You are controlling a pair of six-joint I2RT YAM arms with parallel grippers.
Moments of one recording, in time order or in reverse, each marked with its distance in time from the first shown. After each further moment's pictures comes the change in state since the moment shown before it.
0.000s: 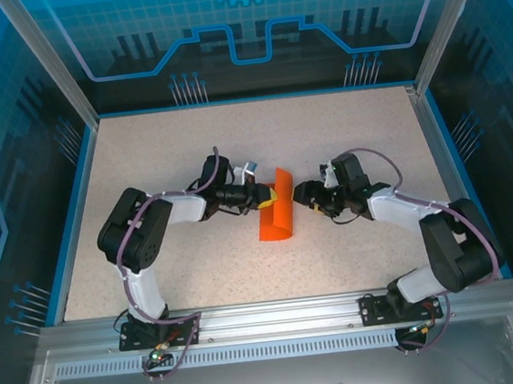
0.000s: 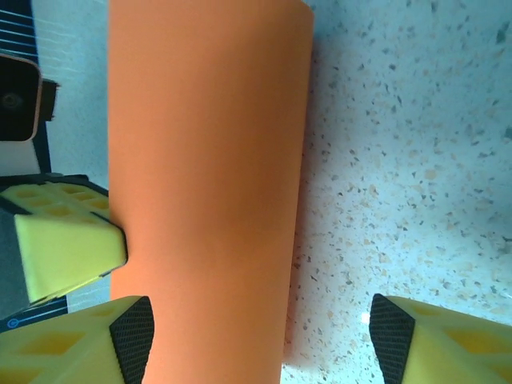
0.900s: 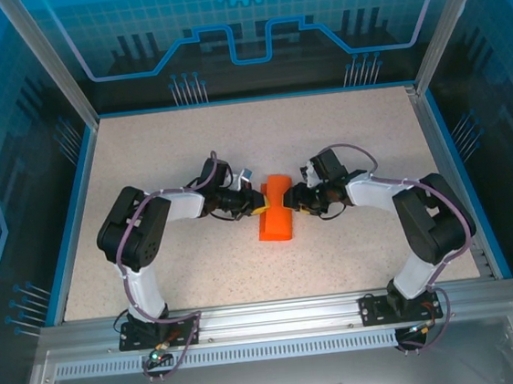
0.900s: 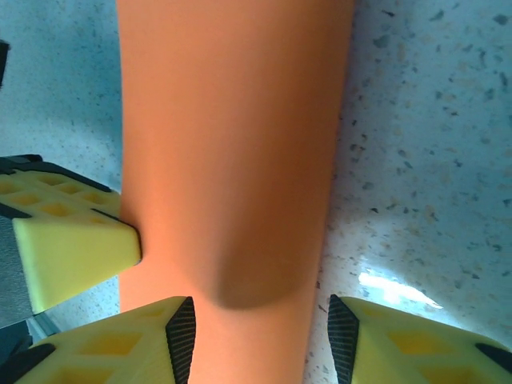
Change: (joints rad) left arm 0.021 0.002 0.036 -0.327 -0.101 0.192; right arm 0.074 0.244 0.195 -0.143 -0.020 -0.093
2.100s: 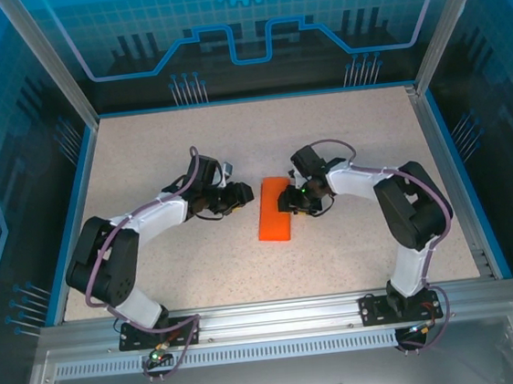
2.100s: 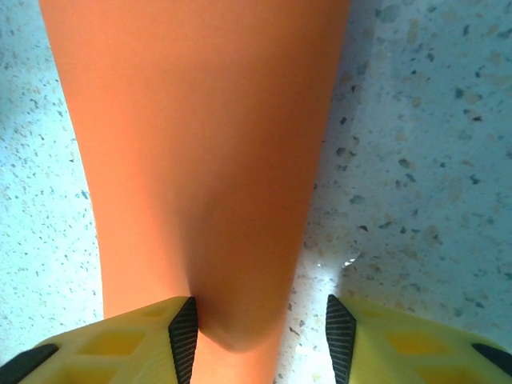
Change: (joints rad) left arm 0.000 -0.294 -0.035 -0.287 -0.366 0.084; right arm 0.076 0.154 0.223 -0.287 0.139 -0.094
